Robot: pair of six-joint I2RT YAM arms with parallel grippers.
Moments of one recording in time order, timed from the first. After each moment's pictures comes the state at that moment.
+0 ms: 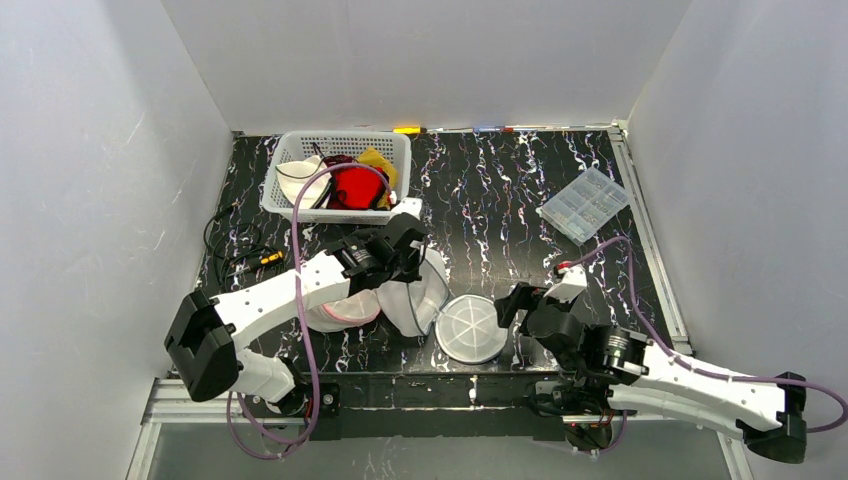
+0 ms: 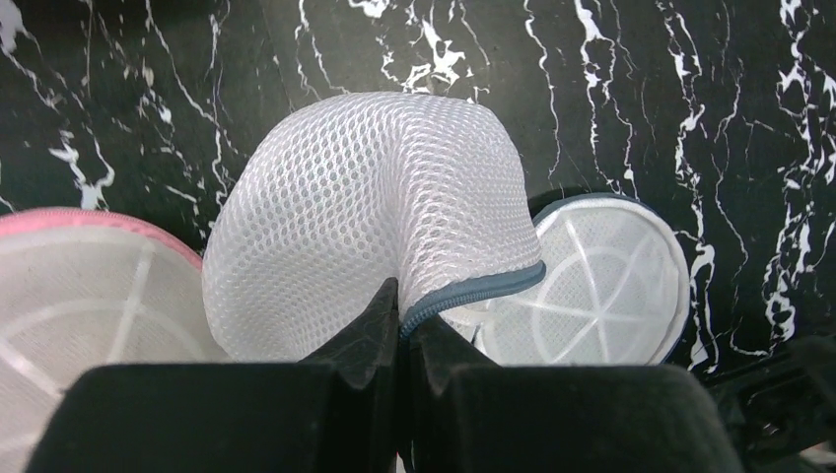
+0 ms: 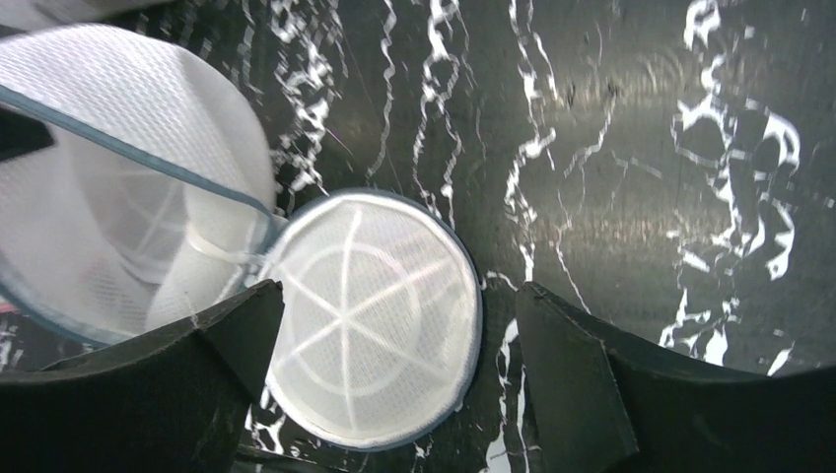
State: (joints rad) left arm -0.91 1.37 1.08 -0.58 -0.30 -0.55; right arm 1.23 0.49 0.44 -0.62 0.77 0.97
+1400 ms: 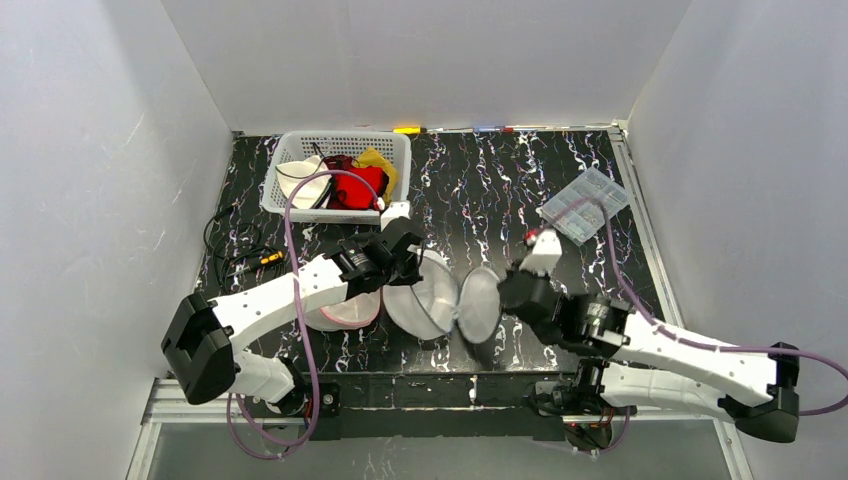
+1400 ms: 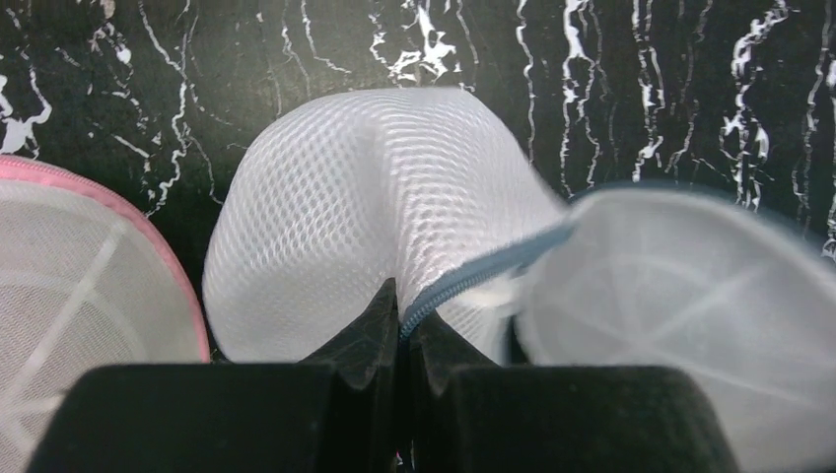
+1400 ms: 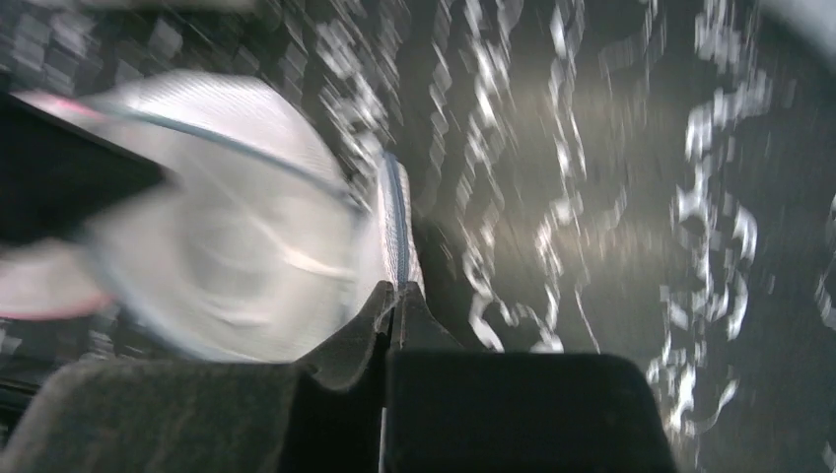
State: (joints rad) left arm -0.91 1.36 1.03 -0.57 -0.31 -0.79; right arm 1.22 0.80 0.65 -0.69 0.72 0.94
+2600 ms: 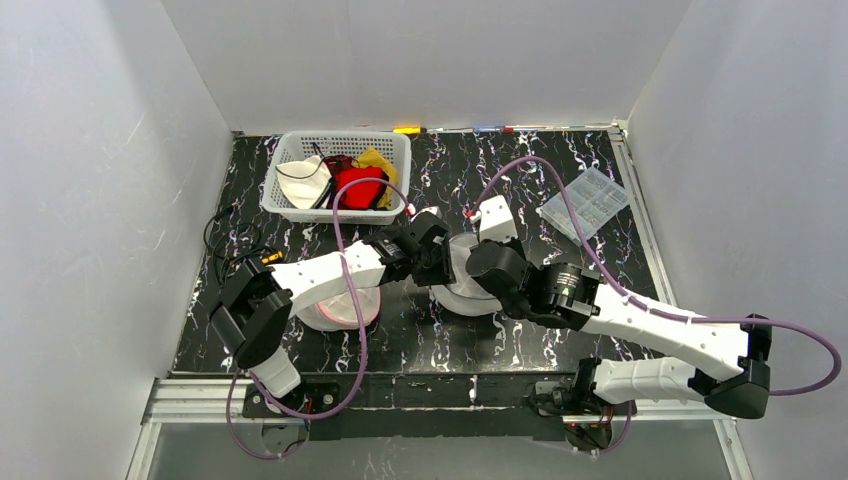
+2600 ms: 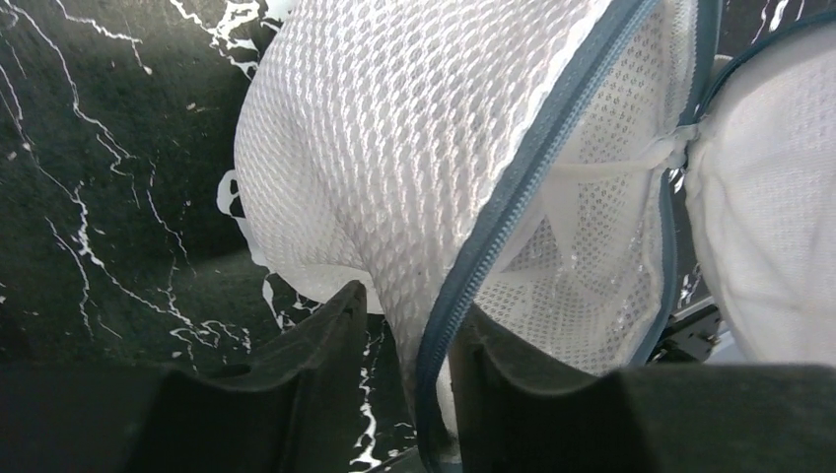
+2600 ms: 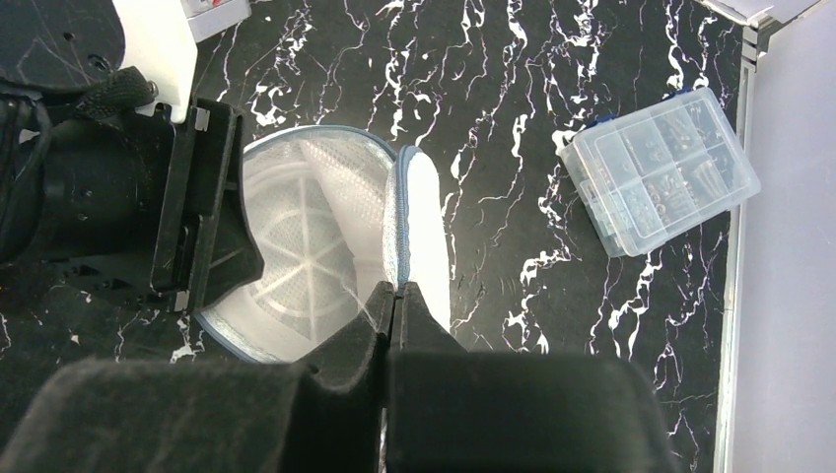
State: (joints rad) left arm -0.89 1.63 1.10 -0.39 -0.03 -0.86; right arm 1.22 1.10 1.10 -0.74 0.88 0.34
